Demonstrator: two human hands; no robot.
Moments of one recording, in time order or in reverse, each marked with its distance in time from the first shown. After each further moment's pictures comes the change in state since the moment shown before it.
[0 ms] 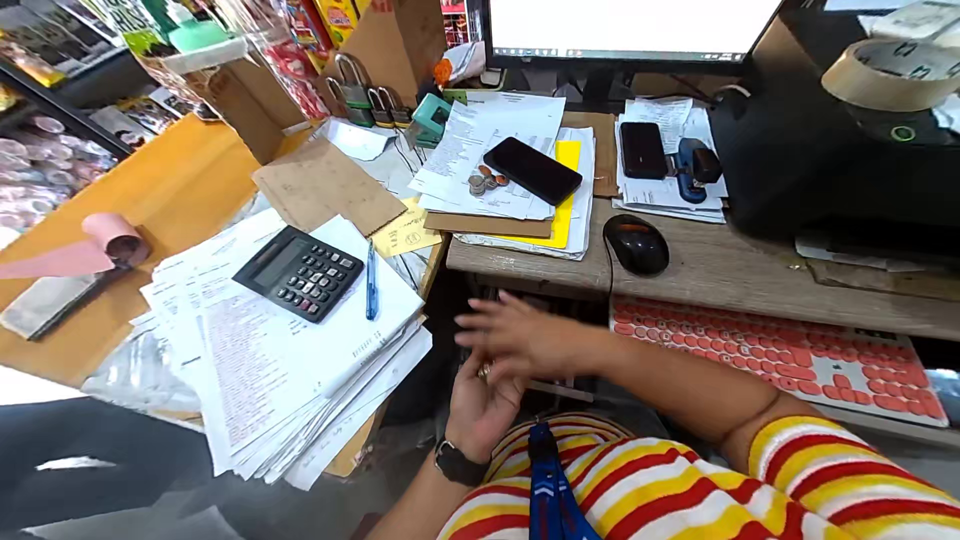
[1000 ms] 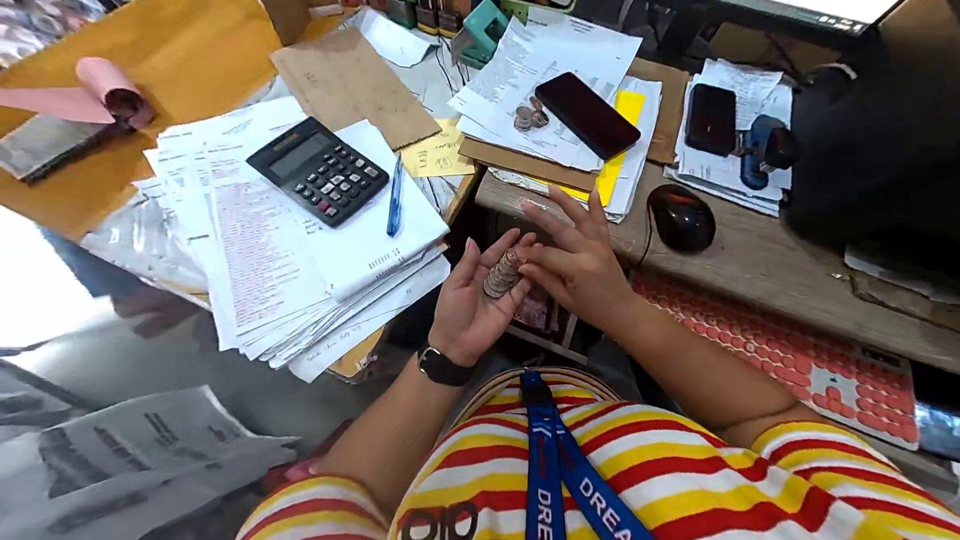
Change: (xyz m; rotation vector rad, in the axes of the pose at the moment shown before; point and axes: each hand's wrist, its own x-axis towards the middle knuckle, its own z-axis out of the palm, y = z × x) left_hand 0.002 0.033 0.012 0.136 -0.300 0.108; right_hand -0.010 0.017 0.014 -0.323 0.514 -0.104
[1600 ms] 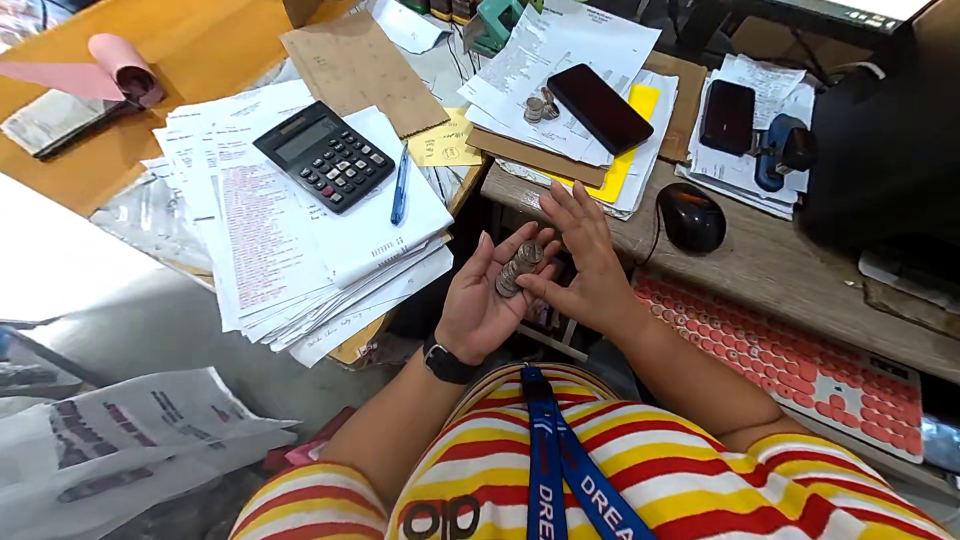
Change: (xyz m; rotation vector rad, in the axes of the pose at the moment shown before) left_hand -0.004 -0.007 0.008 -0.001 -0.033 -0.013; right_hand -0.008 -0.008 -0.001 0.150 -0.005 0.236
